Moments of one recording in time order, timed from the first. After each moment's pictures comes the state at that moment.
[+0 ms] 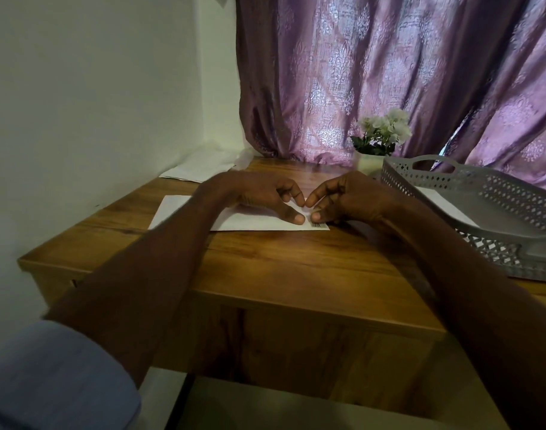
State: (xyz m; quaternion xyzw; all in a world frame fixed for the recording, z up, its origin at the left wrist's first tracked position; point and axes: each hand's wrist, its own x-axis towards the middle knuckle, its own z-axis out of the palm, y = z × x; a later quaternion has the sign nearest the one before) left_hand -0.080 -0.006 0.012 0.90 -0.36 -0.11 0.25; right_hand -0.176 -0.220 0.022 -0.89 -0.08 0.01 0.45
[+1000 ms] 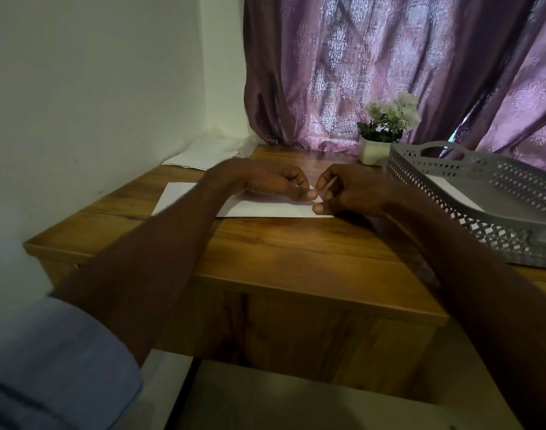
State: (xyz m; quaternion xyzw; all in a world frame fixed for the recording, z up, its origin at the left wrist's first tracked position) left_hand -0.078 -0.011 0.011 0.90 -0.36 -0.11 0.24; right_hand -0.172 -0.214 0.018 -0.95 -0.08 -0.01 0.31
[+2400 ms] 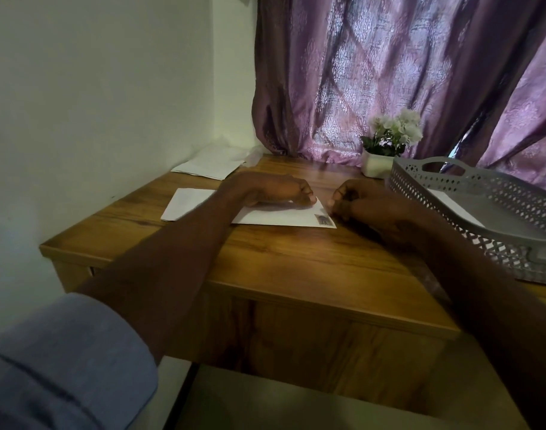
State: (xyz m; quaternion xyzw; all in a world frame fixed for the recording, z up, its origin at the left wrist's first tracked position) left_hand -0.088 -0.019 0.009 0.89 -0.32 -0.14 0.31; right_hand -0.181 -0.215 0.011 -0.90 0.00 -0.03 0.43
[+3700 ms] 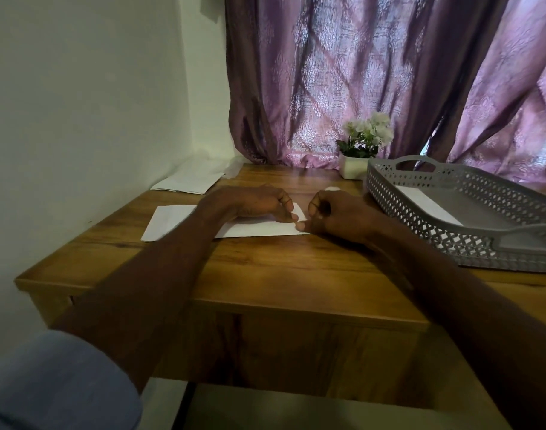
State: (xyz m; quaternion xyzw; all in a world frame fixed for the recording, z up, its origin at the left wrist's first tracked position) left_hand -0.094 -0.020 0.011 0.88 -0.31 -0.14 0.33; right_hand -0.186 -0.209 0.004 -0.93 -0.05 -0.07 0.35
